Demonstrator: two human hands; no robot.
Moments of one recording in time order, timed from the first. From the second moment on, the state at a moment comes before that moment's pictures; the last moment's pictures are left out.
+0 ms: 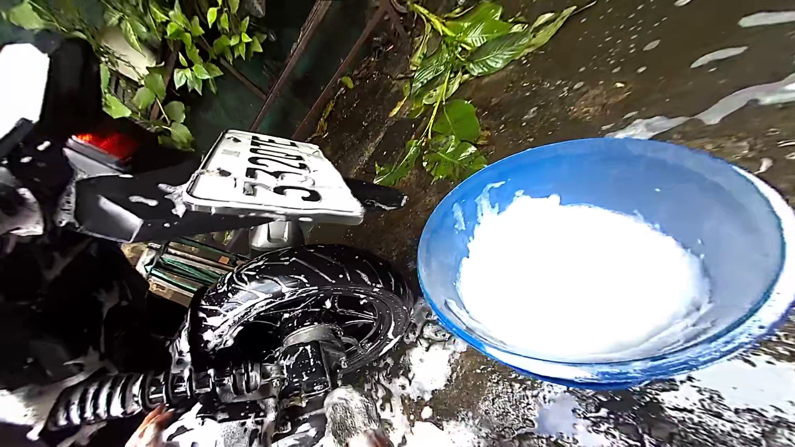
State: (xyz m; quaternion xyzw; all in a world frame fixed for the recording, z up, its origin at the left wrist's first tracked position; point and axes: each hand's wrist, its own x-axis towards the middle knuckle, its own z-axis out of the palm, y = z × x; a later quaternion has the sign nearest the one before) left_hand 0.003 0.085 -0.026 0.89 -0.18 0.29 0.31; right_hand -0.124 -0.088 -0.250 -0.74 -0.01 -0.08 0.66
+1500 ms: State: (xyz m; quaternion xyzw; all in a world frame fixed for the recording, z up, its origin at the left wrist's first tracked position) left_hand -0.003 0.089 -0.036 0.89 -0.15 0.37 0.21; right_hand -0.002 -0.123 -0.163 -0.90 0.04 -0.18 0.40
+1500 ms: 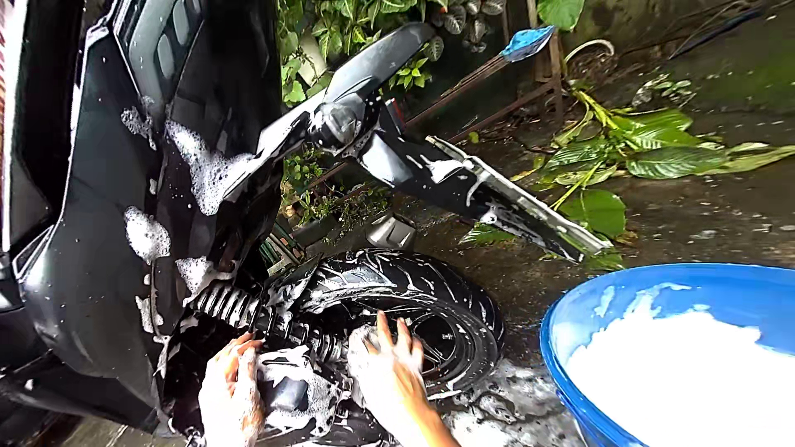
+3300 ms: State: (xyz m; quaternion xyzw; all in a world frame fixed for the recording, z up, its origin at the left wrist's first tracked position) left_hand -0.003 0.101 -0.040 0.88 -0.20 0.37 0.23; right_hand -0.082 -0.060 -0.224 -0.67 0.12 -0.17 0.71
